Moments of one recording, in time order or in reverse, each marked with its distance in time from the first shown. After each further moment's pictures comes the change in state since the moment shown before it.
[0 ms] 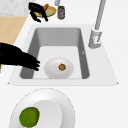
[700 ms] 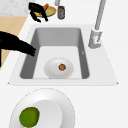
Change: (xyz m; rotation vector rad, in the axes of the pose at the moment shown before) left hand 0.000 0.000 0.000 0.000 0.000 0.000; right hand 0.089 0.005 -0.005 -0.042 -0.001 0.001
